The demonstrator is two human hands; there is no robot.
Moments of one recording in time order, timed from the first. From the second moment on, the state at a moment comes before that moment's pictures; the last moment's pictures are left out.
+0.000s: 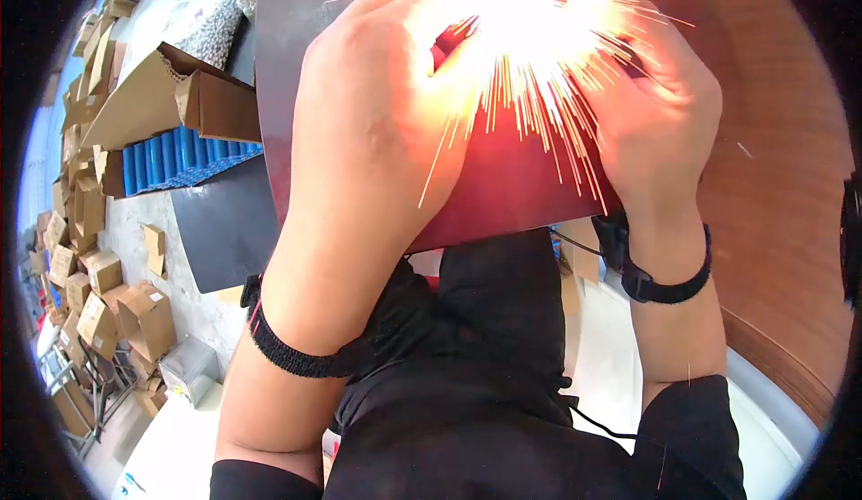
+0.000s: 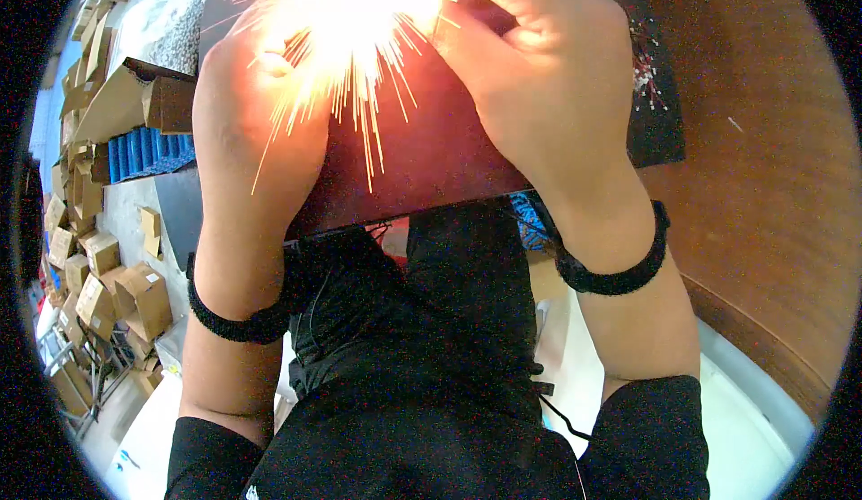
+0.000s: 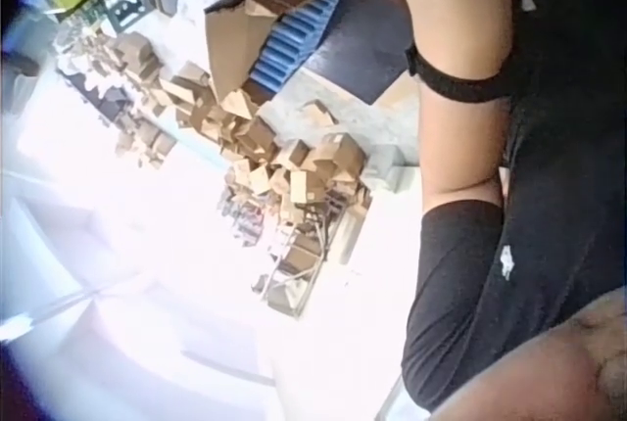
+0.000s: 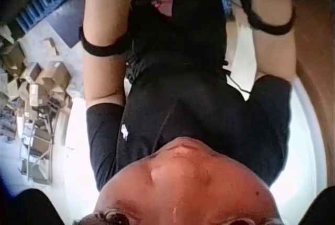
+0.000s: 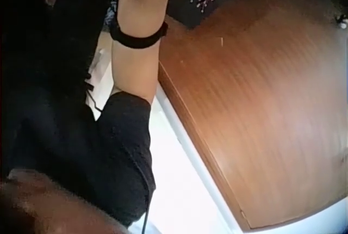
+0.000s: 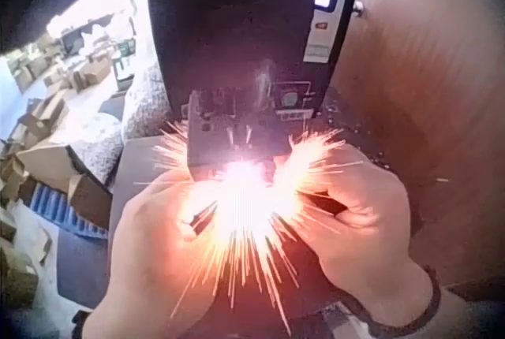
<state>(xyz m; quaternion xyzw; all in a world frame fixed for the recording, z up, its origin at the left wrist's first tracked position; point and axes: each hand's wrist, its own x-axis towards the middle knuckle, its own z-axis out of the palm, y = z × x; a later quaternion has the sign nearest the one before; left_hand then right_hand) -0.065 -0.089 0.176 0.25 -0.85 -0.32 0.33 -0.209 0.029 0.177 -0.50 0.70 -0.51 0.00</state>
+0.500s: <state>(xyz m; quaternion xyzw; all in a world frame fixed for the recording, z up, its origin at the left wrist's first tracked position) -0.065 -0.084 0.184 0.26 -0.84 -0.34 0.34 -0.212 0.026 0.185 -0.56 0.69 -0.46 -0.05</state>
